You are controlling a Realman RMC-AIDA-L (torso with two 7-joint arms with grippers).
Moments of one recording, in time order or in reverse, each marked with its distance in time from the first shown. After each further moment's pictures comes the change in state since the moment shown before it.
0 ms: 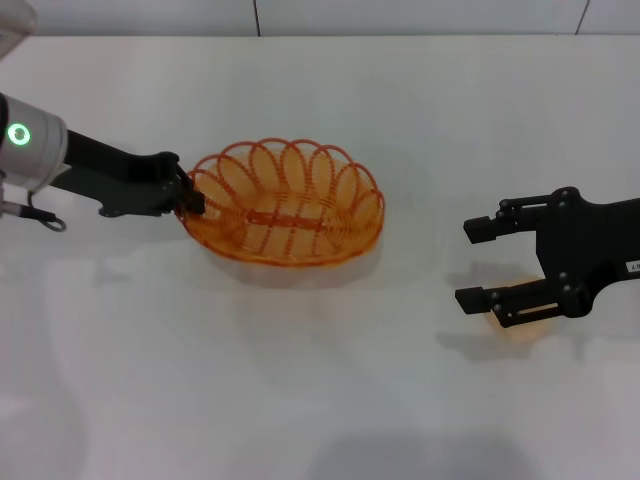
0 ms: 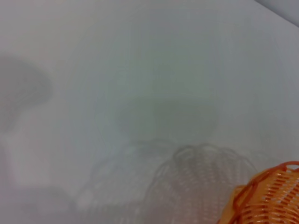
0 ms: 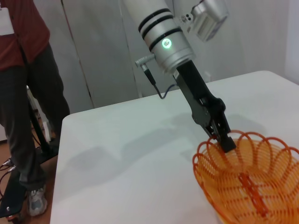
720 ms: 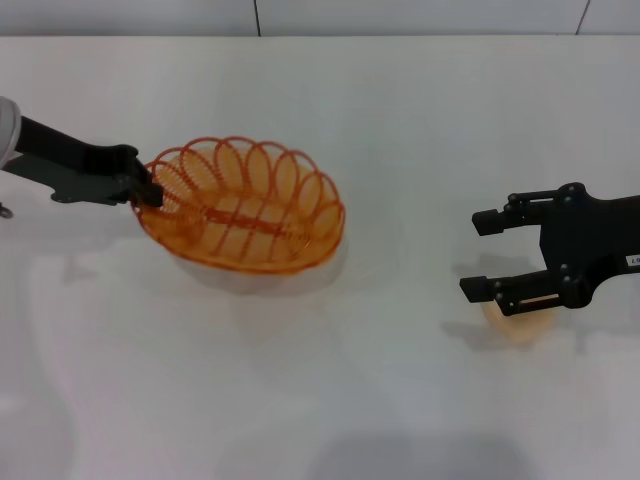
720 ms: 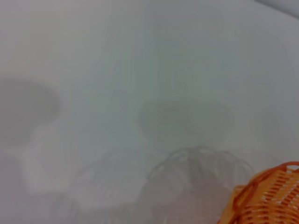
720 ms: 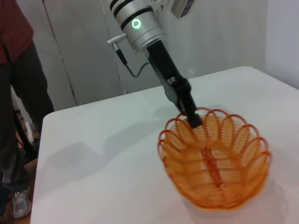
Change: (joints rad) left arm 0.014 0.030 -0.003 0.106 0.049 0.086 0.048; right arm -0.009 0.000 0.000 0.014 -0.013 0.043 -0.001
